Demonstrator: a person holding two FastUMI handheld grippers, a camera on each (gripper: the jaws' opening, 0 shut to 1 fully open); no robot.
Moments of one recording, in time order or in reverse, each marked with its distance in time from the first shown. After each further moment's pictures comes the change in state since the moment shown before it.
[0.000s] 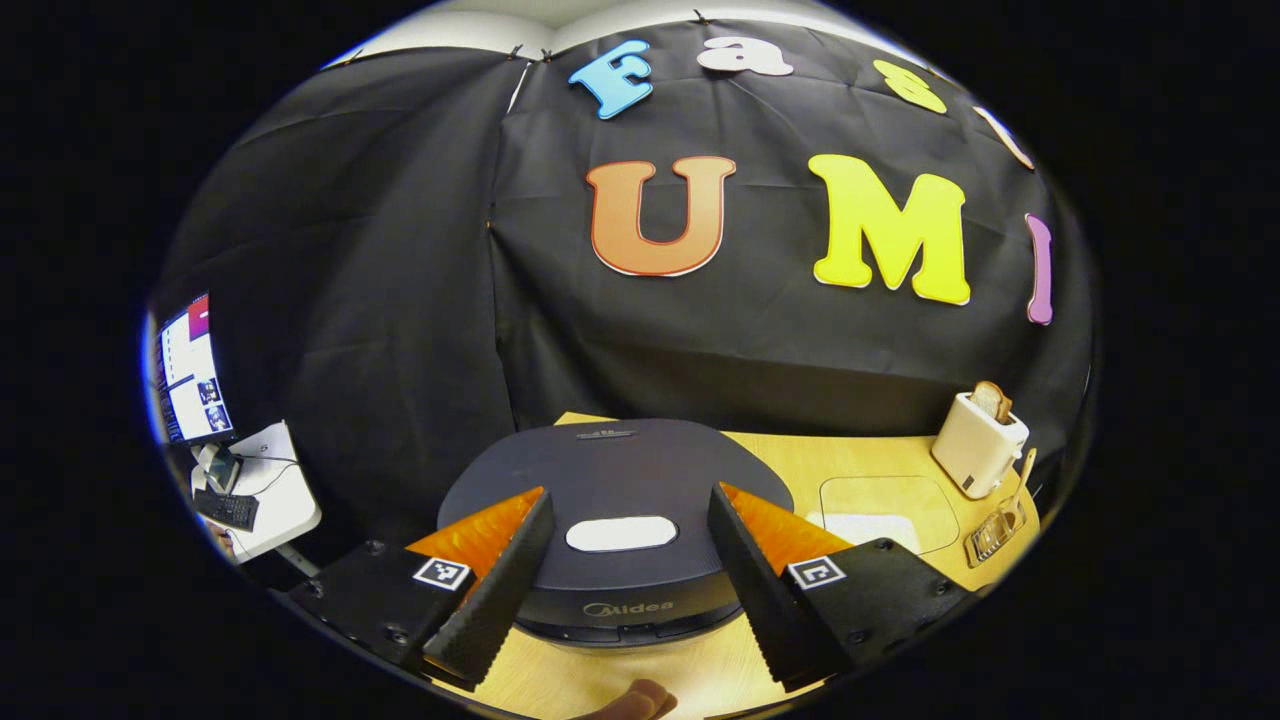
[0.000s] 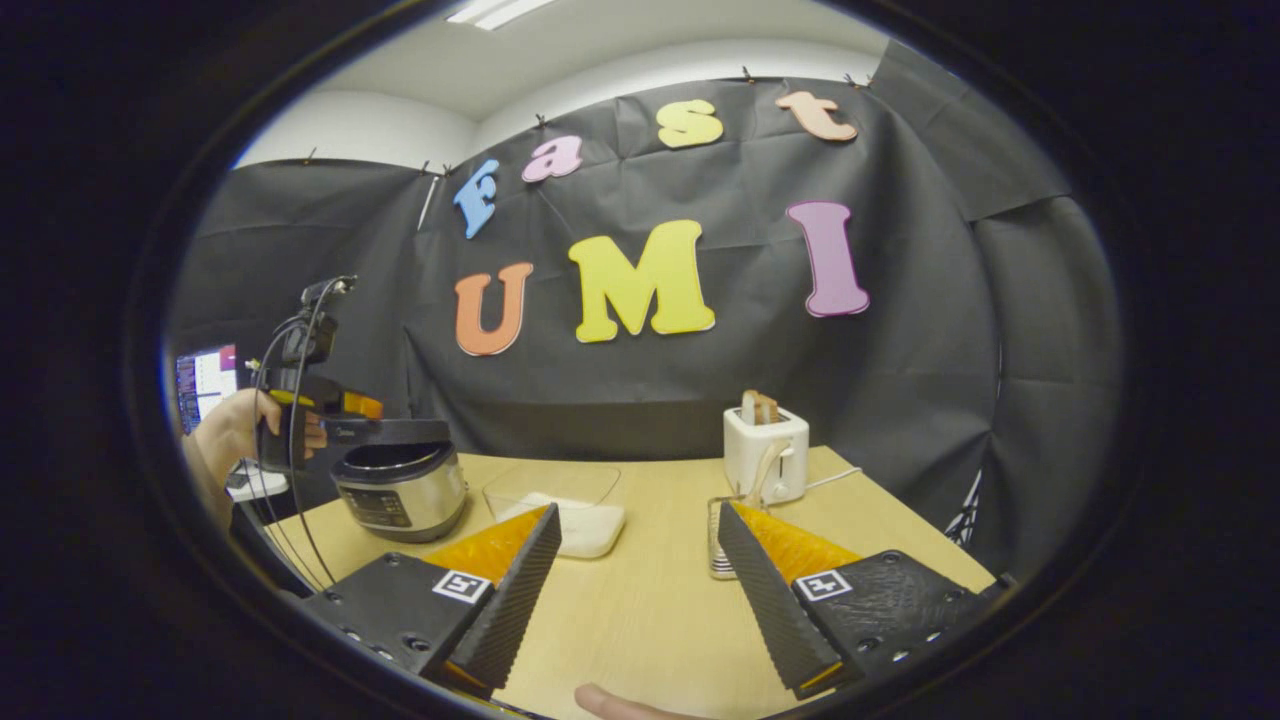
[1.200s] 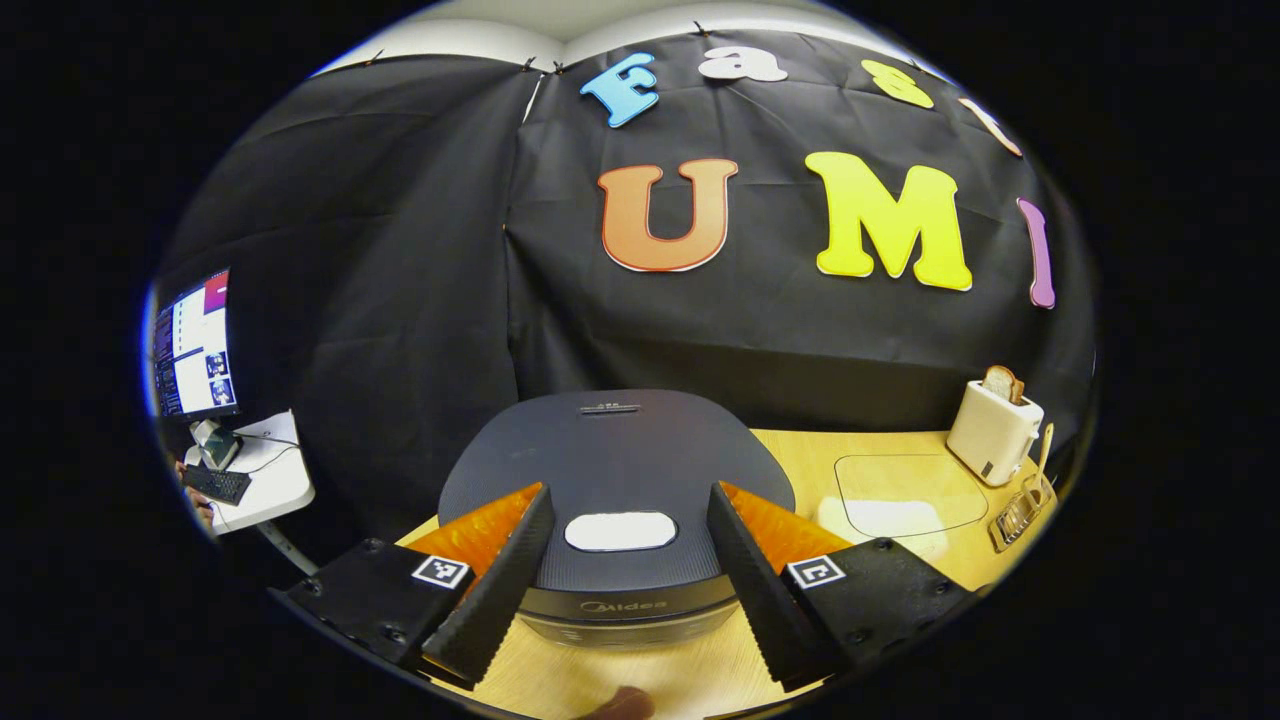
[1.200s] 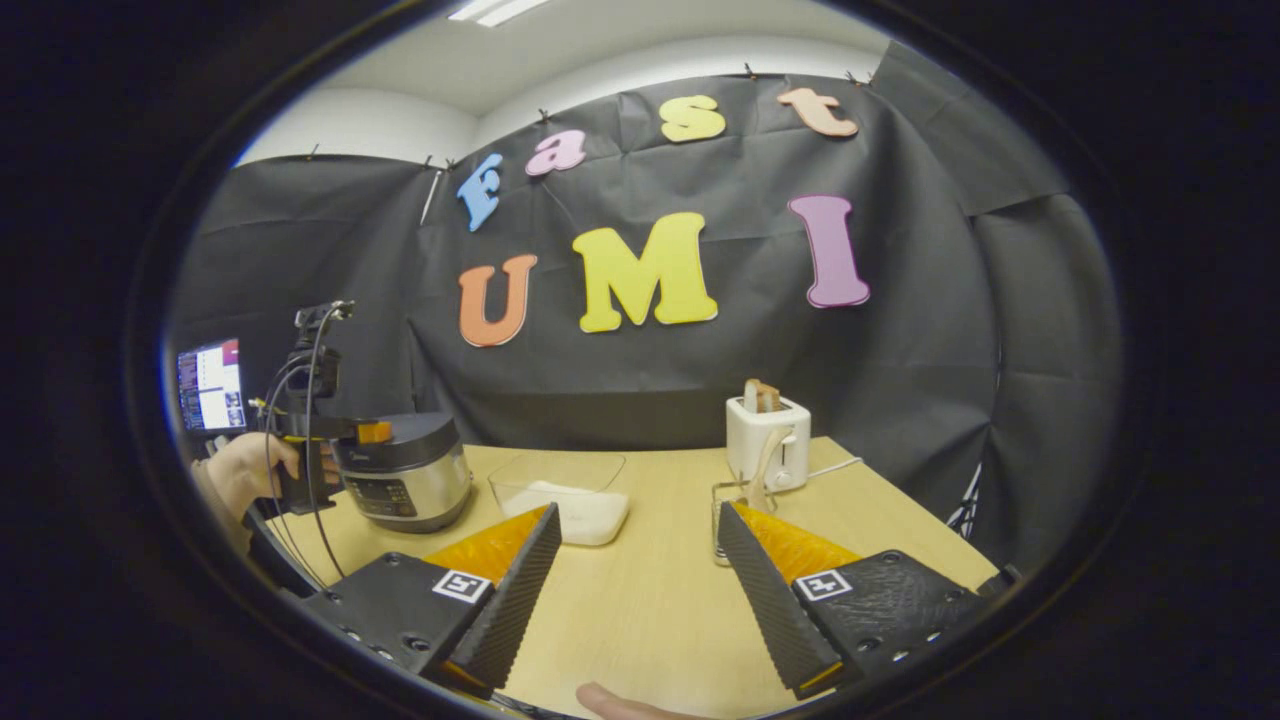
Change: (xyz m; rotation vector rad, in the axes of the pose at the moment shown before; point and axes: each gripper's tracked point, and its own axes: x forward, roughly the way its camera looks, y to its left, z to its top) left arm 0.003 -0.003 -0.032 -0.005 -0.104 0.041; right arm -0.011 0.001 -0.011 0.007 0.007 -0.008
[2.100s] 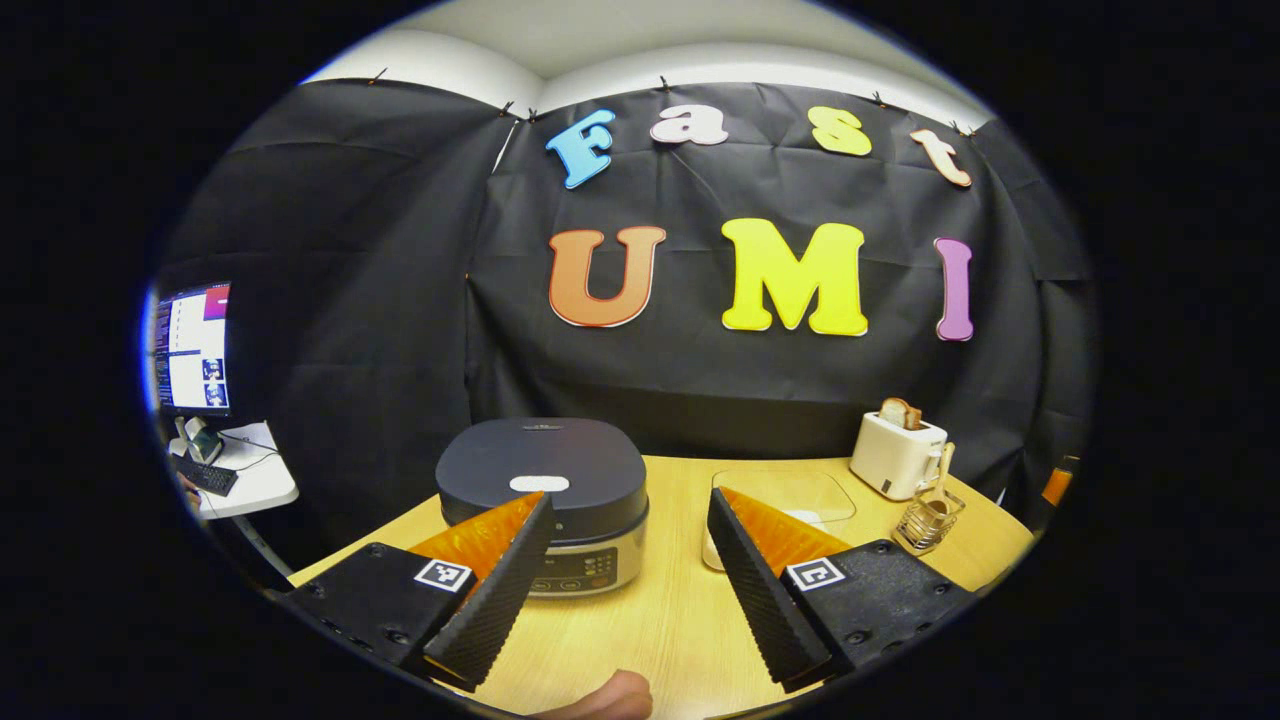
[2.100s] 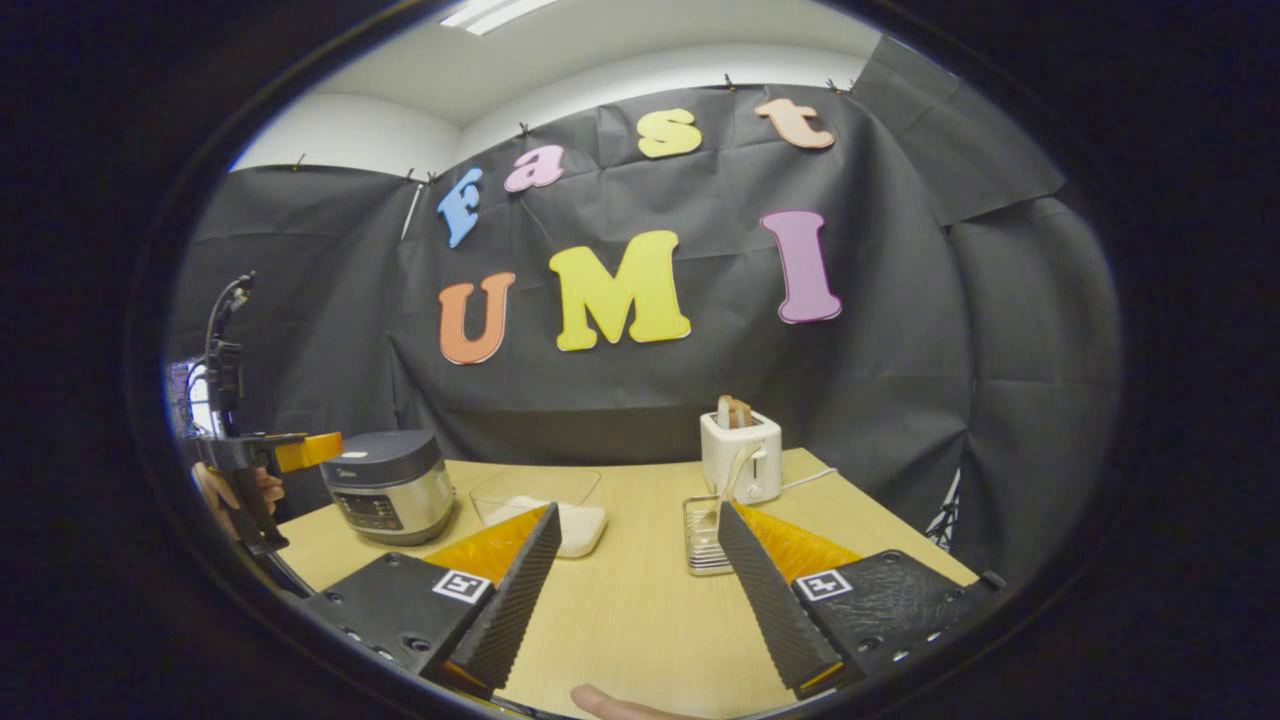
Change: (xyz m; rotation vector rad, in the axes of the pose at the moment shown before) left arm -0.147 -0.065 0.008 -0.020 -0.160 -0.168; right arm -0.015 -0.019 0.018 0.007 -0.050 -0.057
